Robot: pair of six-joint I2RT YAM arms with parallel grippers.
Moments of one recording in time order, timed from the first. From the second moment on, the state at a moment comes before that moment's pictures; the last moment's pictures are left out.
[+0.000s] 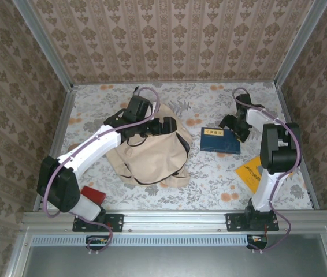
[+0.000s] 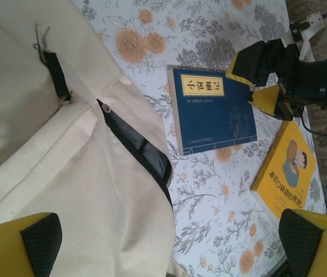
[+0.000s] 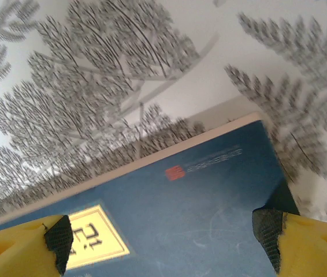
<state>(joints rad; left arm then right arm) -0.65 1.51 1.23 -0.50 0.34 -0.61 -0.03 1.89 1.26 -0.68 -0.08 0.65</state>
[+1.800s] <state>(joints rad) -0.99 2.20 1.63 -0.51 0.34 -0.90 0.02 1.67 0.96 -0.64 -0.14 0.47</state>
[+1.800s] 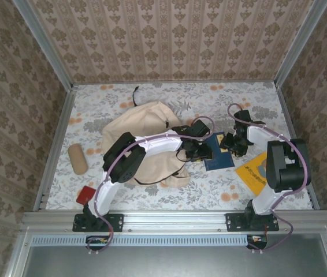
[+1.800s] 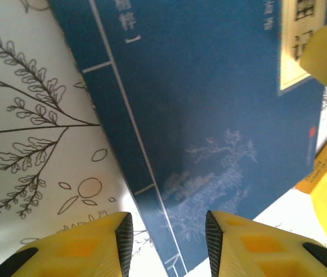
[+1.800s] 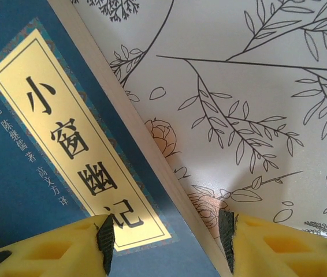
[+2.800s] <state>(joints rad) -0.99 2.23 1.64 -0.52 0.35 -0.93 0.15 1.47 0.96 -0.79 -0.12 0.45</state>
